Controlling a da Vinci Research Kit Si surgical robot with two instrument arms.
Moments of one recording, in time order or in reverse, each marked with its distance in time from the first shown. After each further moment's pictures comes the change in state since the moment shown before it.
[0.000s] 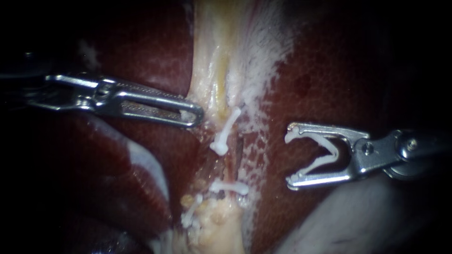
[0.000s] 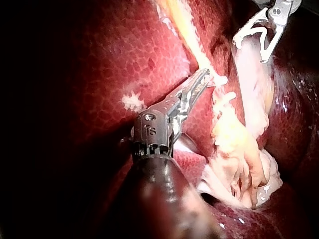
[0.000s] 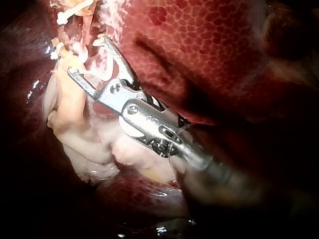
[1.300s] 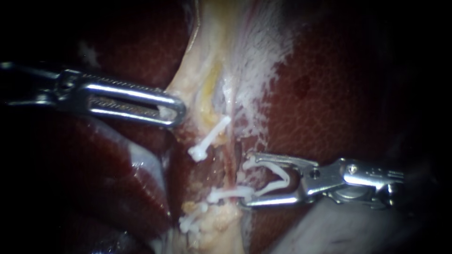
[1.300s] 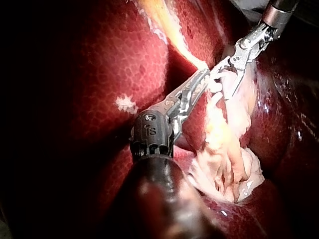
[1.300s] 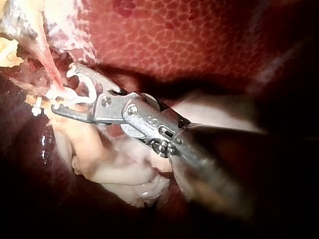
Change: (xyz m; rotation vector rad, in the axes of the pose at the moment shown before) right arm -0.007 -0.001 0.010 -0.002 0.001 0.319; left arm -0.005 -0.006 -0.005 0.029 -0.030 -0.018
